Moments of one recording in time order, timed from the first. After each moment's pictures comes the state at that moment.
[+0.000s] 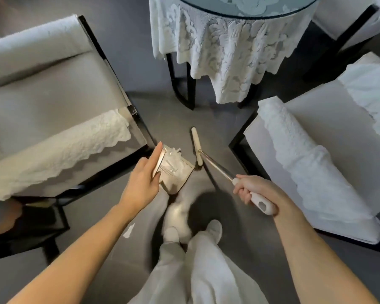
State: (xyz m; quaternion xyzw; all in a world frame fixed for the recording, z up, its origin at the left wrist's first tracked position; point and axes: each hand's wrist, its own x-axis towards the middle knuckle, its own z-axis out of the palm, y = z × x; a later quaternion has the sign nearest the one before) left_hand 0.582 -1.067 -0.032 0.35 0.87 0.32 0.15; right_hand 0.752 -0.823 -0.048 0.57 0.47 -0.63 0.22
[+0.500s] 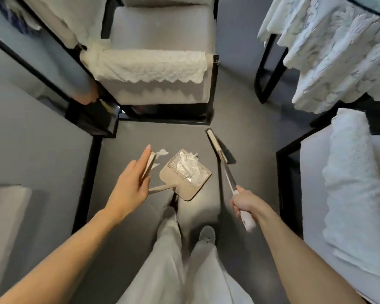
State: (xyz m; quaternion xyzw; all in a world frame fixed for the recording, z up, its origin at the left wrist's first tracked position) left_hand 0.829 -1.213 -0.032 0.10 0.94 0.33 0.05; right_hand 0.852 -0.911 -0.114 0.35 0.71 -0.45 0.42
